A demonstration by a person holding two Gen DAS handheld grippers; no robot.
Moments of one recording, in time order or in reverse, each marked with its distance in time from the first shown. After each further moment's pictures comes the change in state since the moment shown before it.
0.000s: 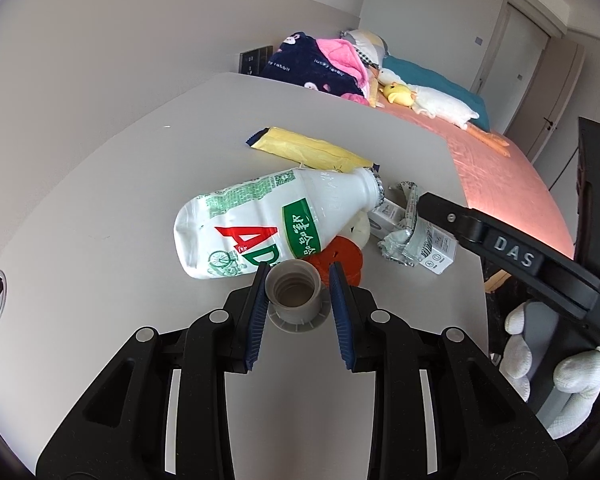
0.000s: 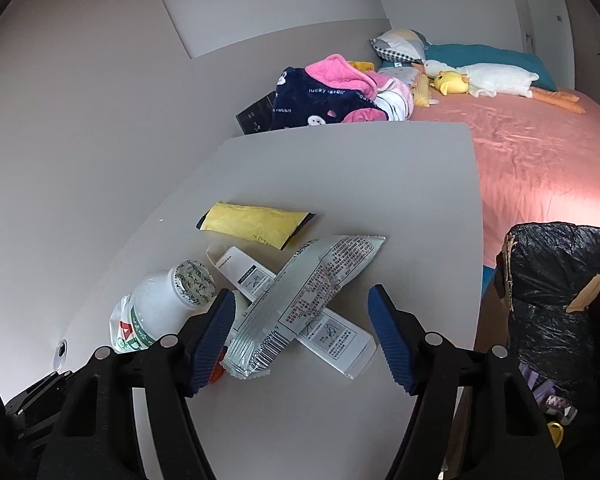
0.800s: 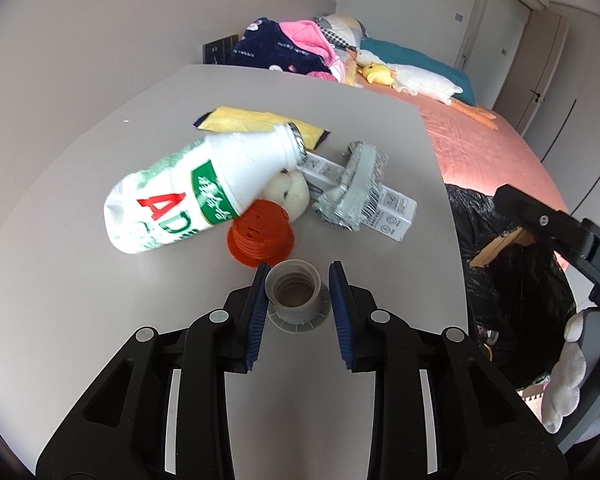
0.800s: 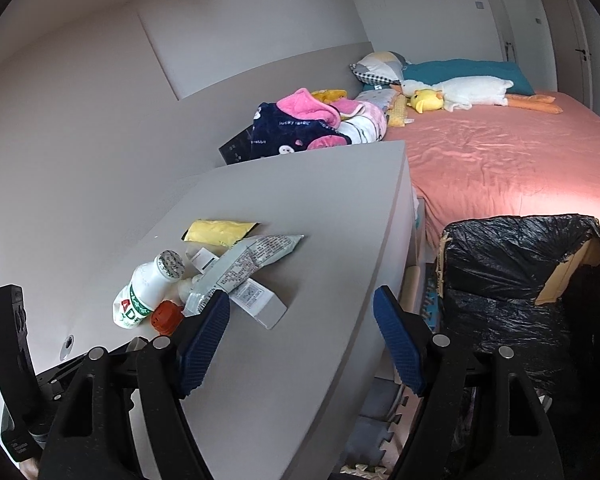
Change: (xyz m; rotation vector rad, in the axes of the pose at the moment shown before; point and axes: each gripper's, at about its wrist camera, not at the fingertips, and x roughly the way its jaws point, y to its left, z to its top) left arm 0.016 -0.042 -0.014 0.078 0.031 -0.018; right arm -0.075 -0.060 -0.027 0.038 -0.107 0.009
